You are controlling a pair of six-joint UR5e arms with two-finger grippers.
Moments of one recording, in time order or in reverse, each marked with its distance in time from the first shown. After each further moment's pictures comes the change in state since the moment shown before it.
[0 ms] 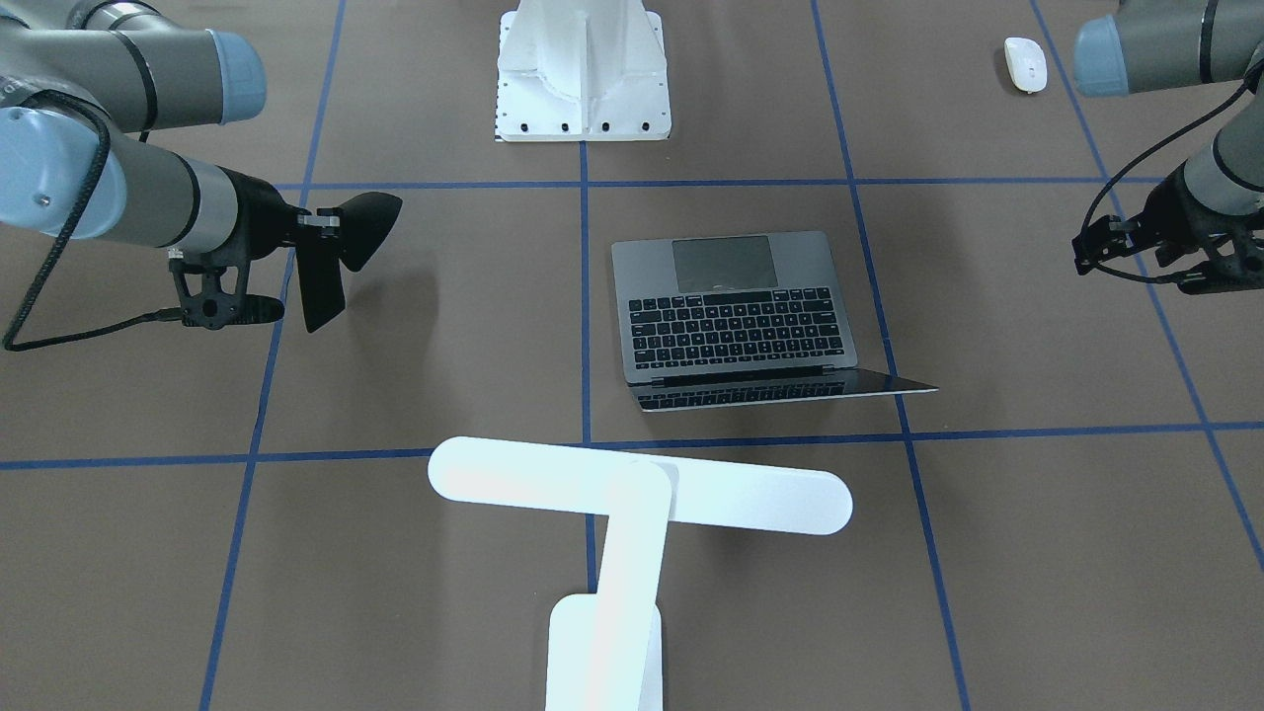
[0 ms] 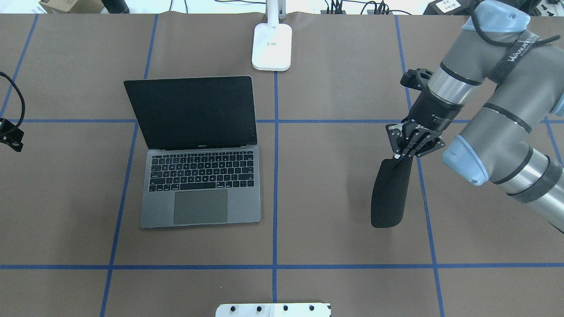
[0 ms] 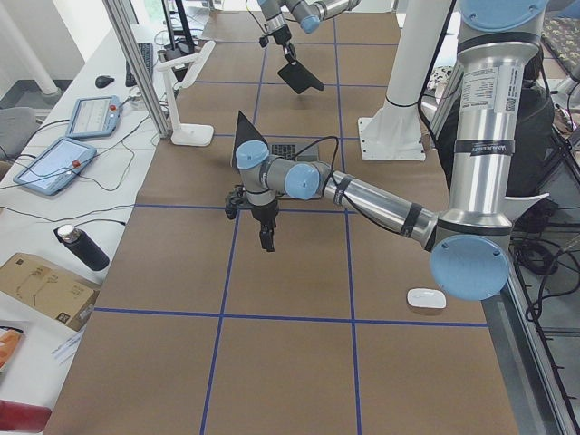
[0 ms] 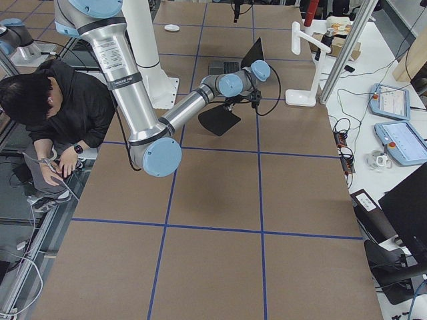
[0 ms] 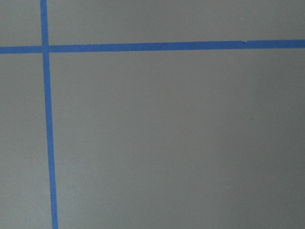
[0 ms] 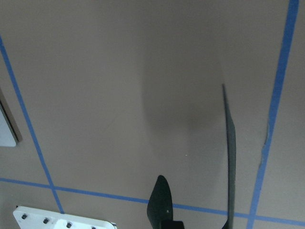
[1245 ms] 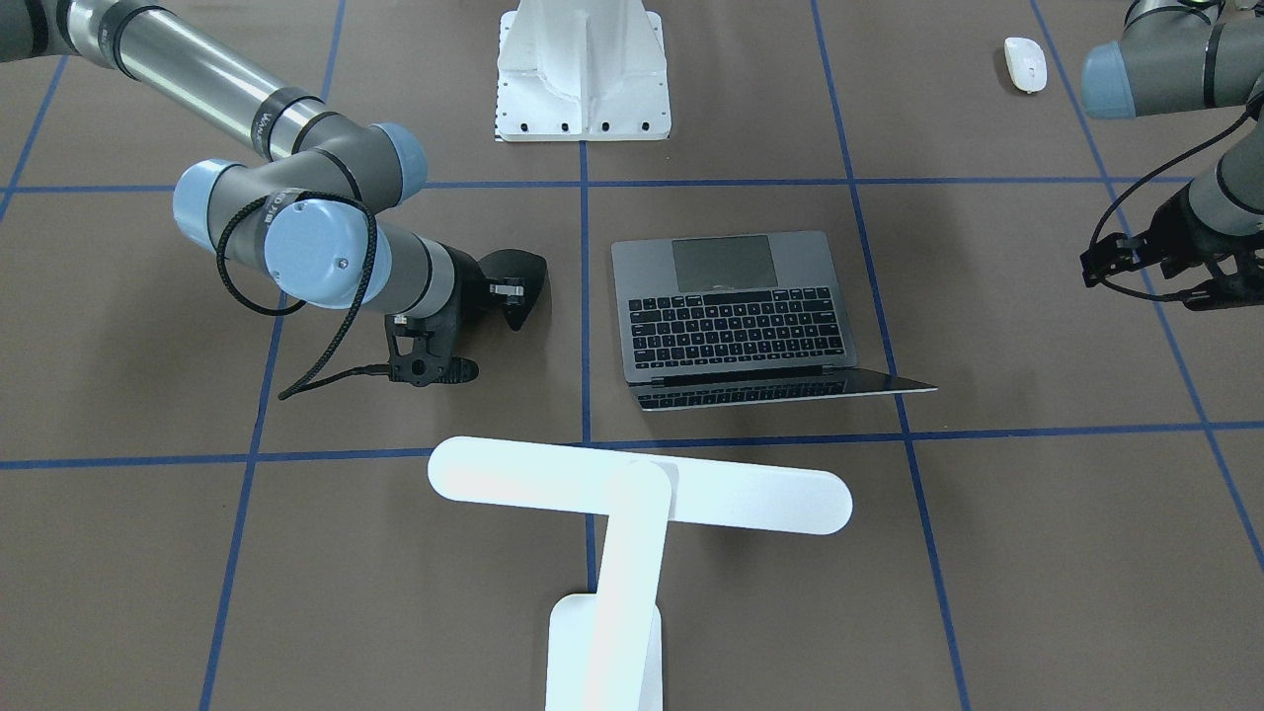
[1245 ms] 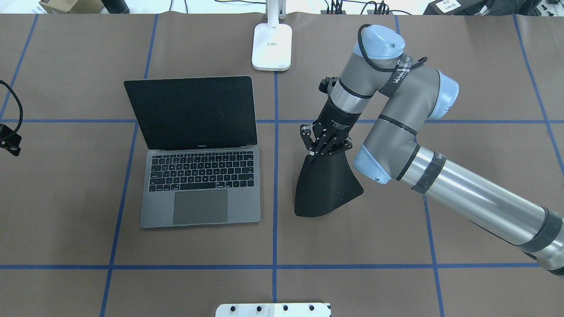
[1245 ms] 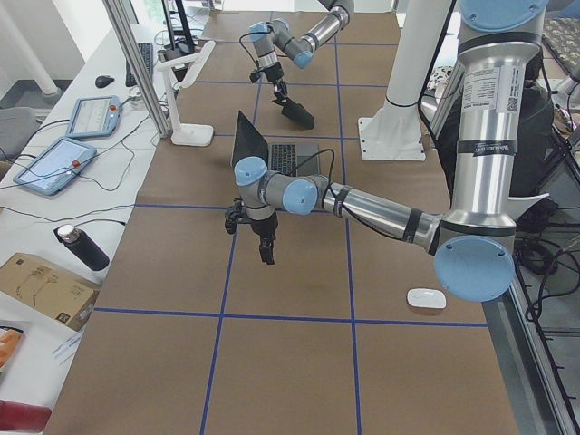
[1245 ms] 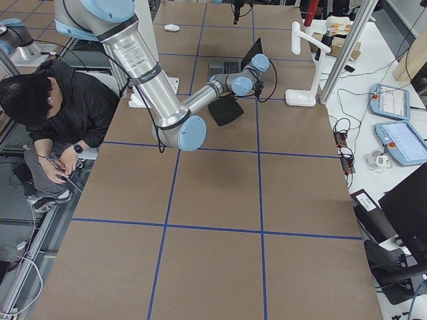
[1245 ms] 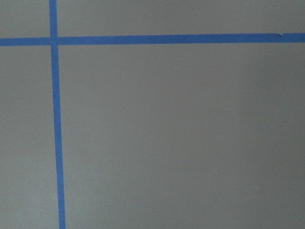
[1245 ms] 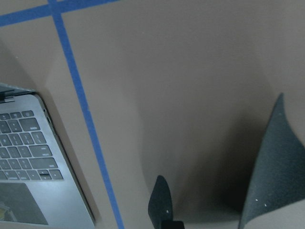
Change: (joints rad) left arm 0.000 0.015 0.076 -0.074 0.000 -0.001; right arm -0.150 0.277 -0.377 0.432 -0.119 0.373
